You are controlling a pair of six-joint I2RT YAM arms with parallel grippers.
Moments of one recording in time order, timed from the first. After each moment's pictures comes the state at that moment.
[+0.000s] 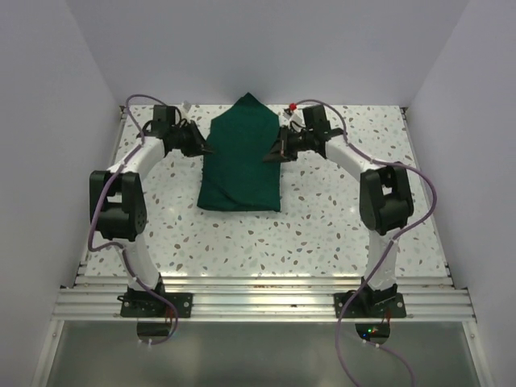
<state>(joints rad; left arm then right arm) -0.06 1.89 1.42 -0.36 0.51 -0.48 0.35 2.01 1.54 -0.34 -0.77 0.58</state>
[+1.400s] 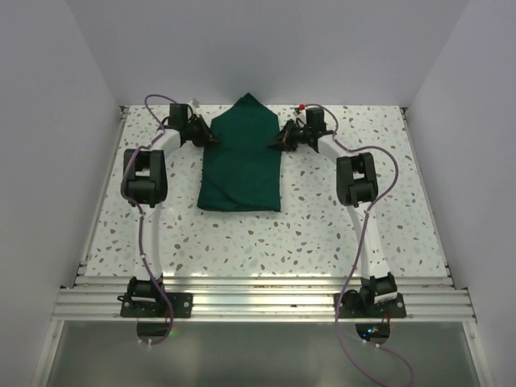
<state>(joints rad) -0.05 2.48 1.94 -0.21 0.49 -0.54 0.22 2.71 2.19 -0.12 -0.78 0.81</state>
